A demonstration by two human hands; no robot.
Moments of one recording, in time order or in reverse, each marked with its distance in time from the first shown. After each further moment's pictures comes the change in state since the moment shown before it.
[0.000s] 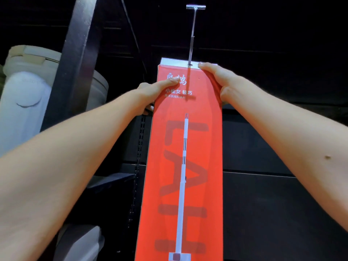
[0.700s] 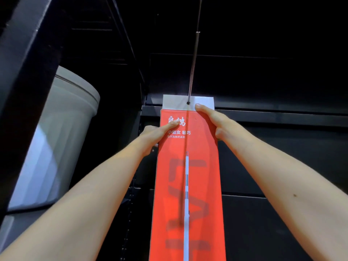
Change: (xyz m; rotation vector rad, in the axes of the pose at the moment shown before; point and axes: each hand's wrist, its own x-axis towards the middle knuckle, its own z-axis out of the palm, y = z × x) left_hand 0.086 -0.087 0.046 -0.095 -0.062 -0.067; right_hand 0.110 0.085 0.006 0.117 0.056 0.082
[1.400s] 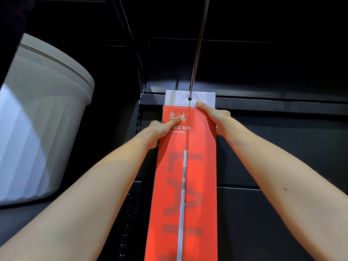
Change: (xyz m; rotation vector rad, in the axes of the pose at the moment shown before) left_hand 0.039 -0.025 0.014 -0.006 -0.044 -0.079; right_hand 0.019 0.034 0.006 -0.097 0.182 -0.085
